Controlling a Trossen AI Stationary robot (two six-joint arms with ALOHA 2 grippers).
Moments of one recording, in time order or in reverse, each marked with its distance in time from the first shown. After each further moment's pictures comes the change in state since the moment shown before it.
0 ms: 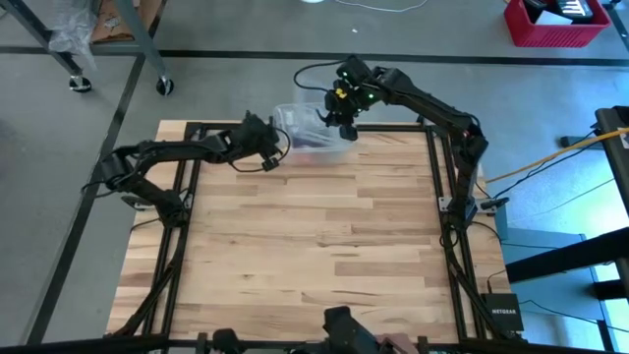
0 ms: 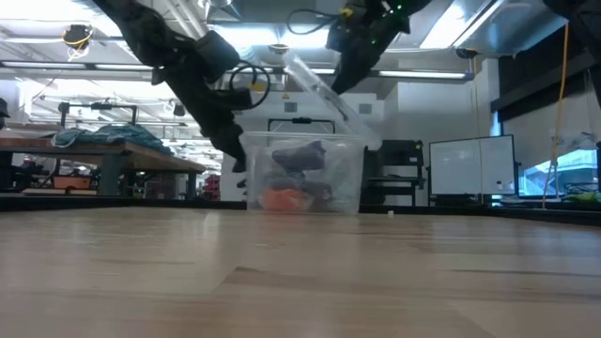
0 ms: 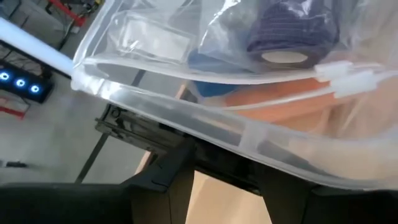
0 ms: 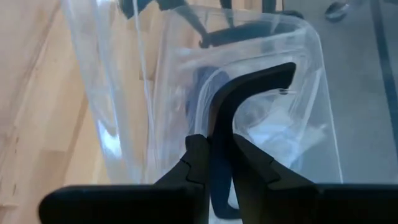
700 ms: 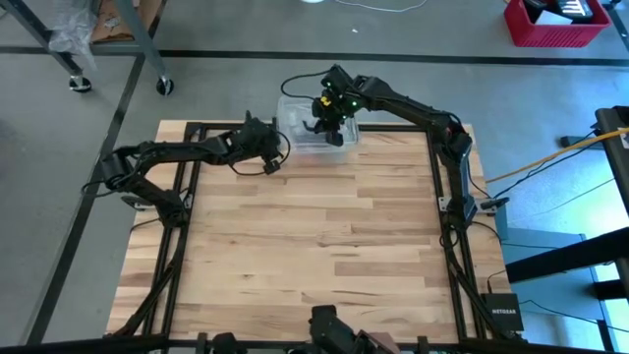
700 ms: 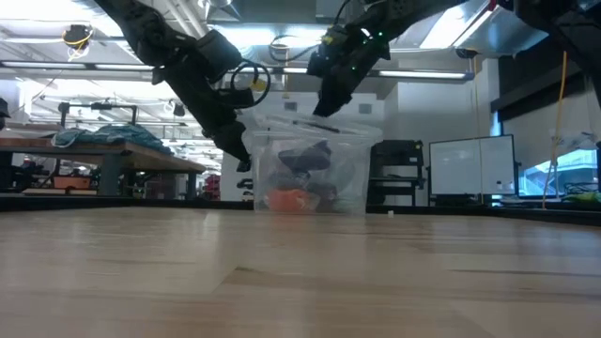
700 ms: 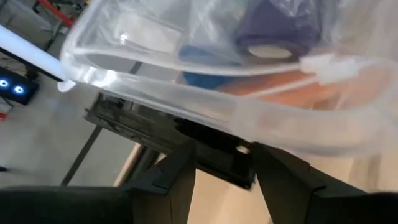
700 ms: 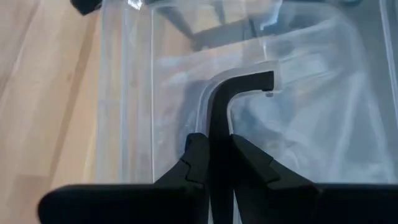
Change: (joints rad) left arm -0.033 0.005 0.000 0.000 0.020 -0.047; right arm 0.030 0.137 0.000 0.121 -0.014 0.071
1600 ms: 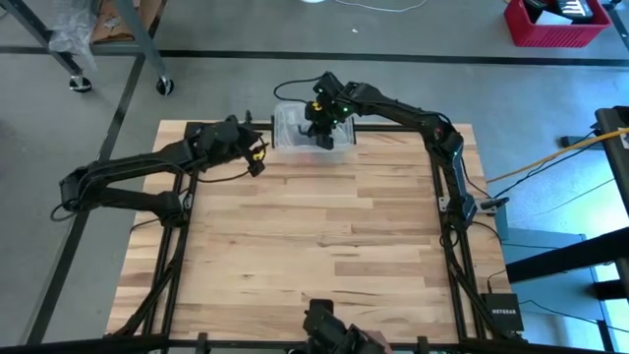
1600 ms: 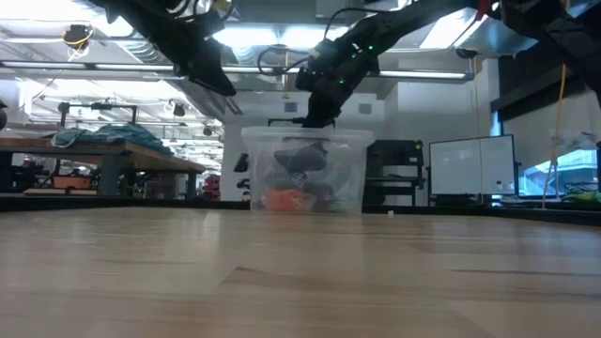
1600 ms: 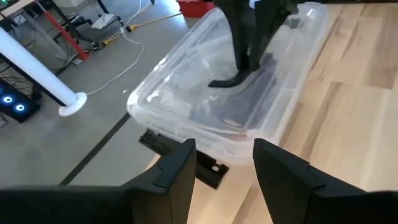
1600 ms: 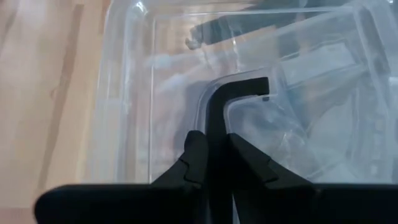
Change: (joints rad) left arm -0.119 -0.416 0.001 -0.212 -0.056 -0.169; right arm 0.009 0.081 -0.002 0.072 0.032 0.094
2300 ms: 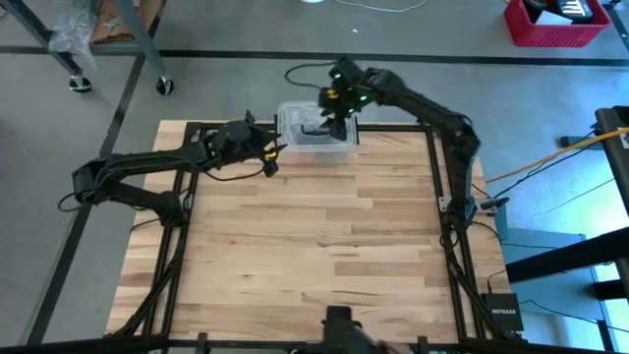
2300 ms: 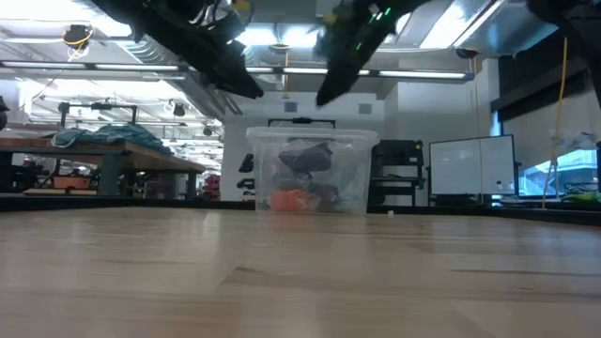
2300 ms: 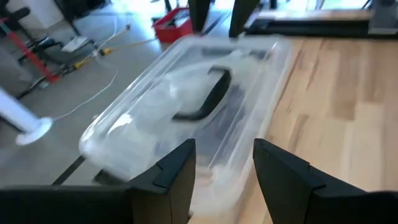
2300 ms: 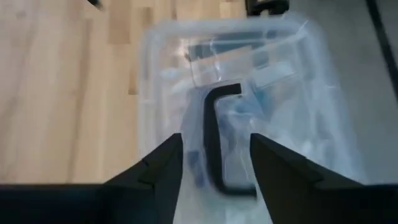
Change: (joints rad) left arm -0.008 0.140 0.000 0.227 0.123 -0.002; right arm -0.004 -0.125 0.068 -0.163 0.052 0.031
